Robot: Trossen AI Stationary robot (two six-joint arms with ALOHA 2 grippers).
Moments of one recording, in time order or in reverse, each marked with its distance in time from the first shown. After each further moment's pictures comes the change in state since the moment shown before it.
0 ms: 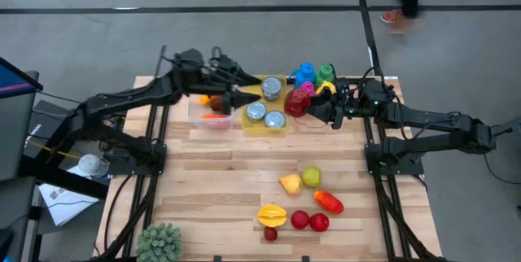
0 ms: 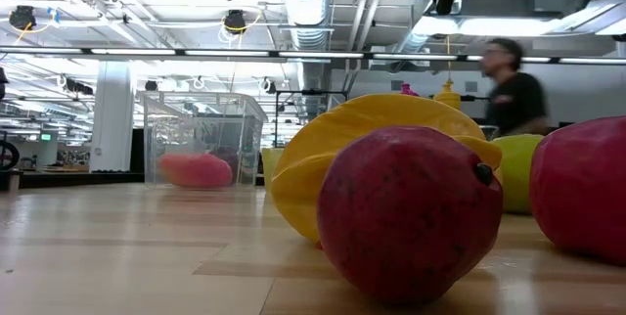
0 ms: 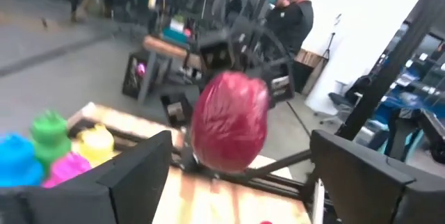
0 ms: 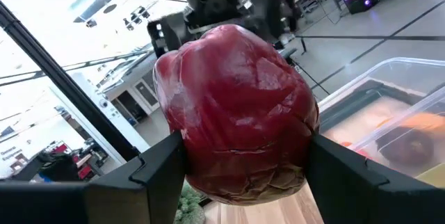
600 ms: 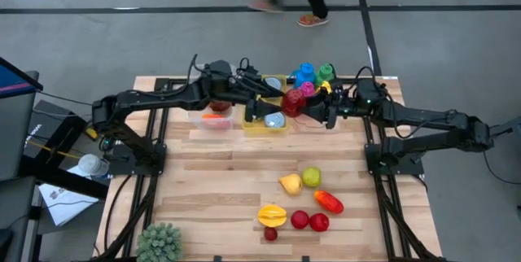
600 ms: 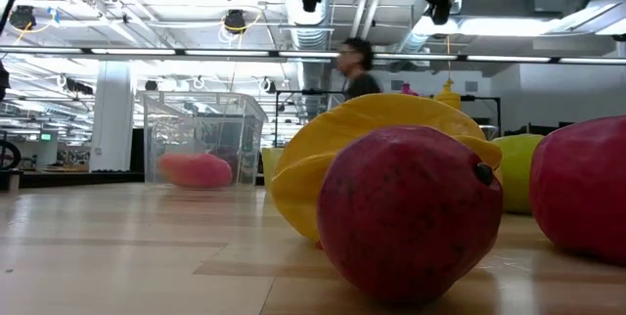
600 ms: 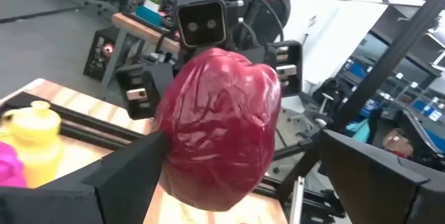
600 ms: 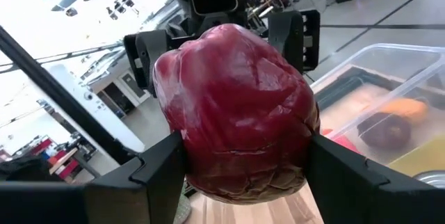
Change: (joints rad) left arm -0.065 0.244 0.000 0.257 0.051 -0.121; right arm 0.005 0.045 0.000 -0.022 0.003 -0.025
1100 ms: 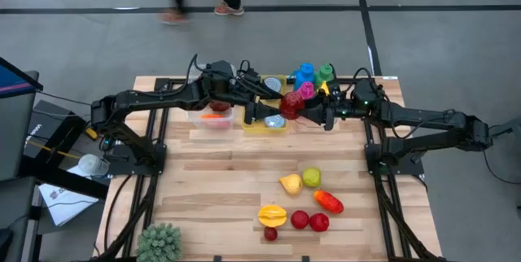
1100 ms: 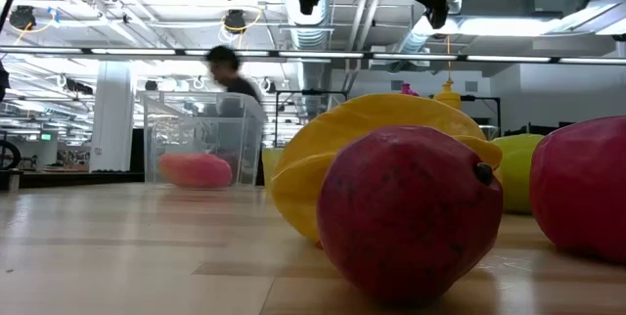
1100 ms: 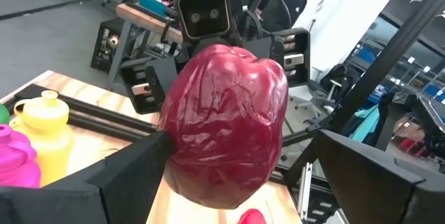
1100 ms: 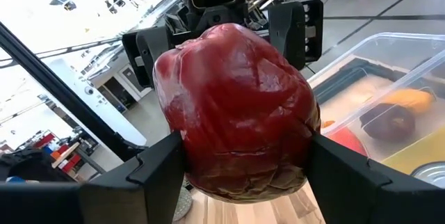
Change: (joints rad) left arm 0.015 -0.008 0.000 -0.070 -0.003 0.057; right arm 0.006 0.021 0.000 0.006 -0.008 0.009
